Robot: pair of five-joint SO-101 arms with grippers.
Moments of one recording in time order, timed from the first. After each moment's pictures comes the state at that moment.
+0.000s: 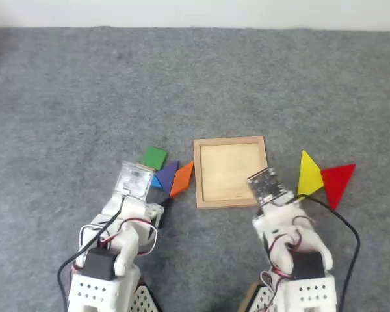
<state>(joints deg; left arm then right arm) 4.8 -103.4 97.1 65.2 -1.5 -7.4 -103.1 95.5 64.7 24.8</state>
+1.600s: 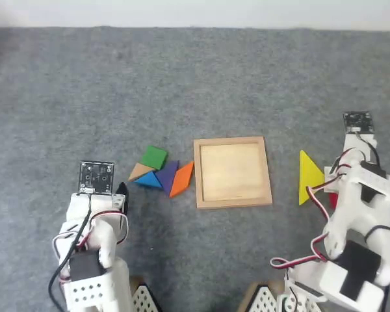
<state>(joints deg) -17.5 -103.4 96.7 63.3 -10.6 24.9 -7.0 44.9 39.7 25.7</state>
